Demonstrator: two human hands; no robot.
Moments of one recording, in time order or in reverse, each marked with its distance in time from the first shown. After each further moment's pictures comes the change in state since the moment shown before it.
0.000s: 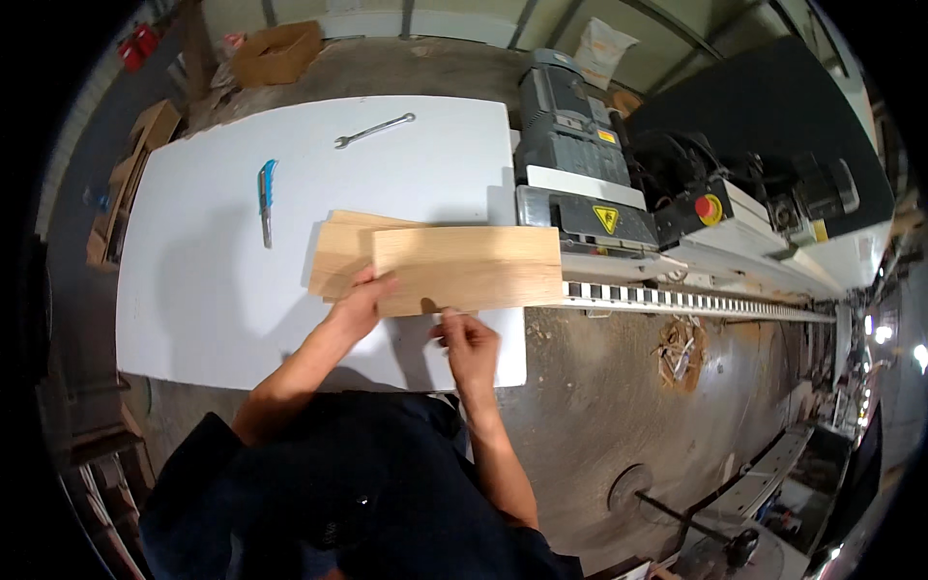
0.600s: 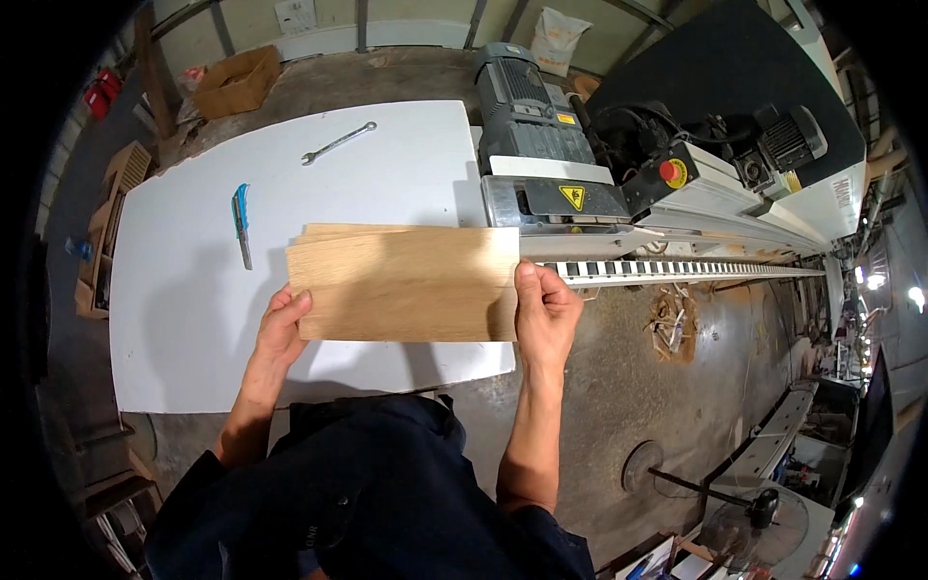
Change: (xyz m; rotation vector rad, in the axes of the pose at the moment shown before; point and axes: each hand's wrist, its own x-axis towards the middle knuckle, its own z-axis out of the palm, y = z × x) left_hand -0.059 0.056 -0.037 -0.088 -0.074 0.091; right_hand 0.006 -0.089 -0.069 0.184 0.350 -0.292
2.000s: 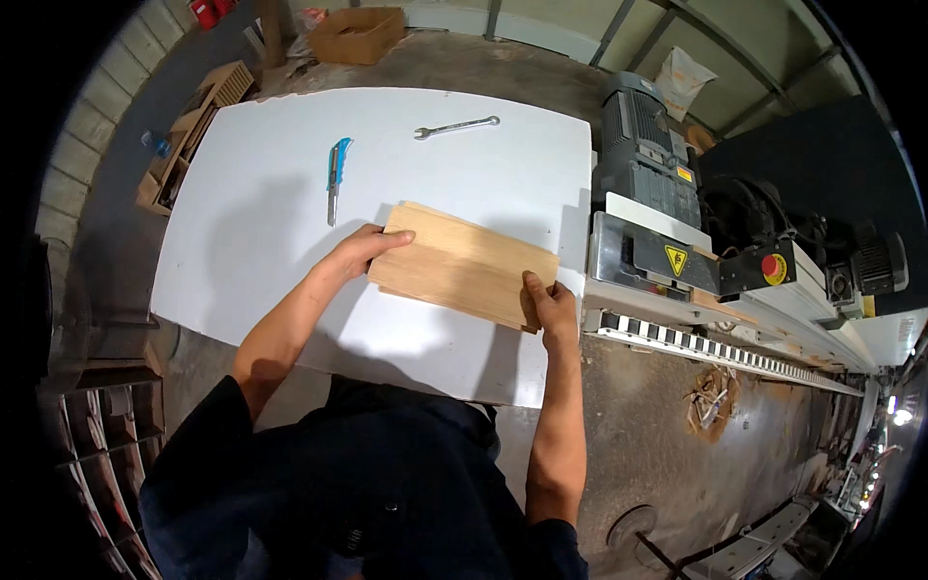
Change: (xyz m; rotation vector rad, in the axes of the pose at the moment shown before) left_hand 0.072 0.028 -0.044 0.529 0.328 -0.387; right_hand 0.056 0.160 0.051 -0.322 -0.397 0.440
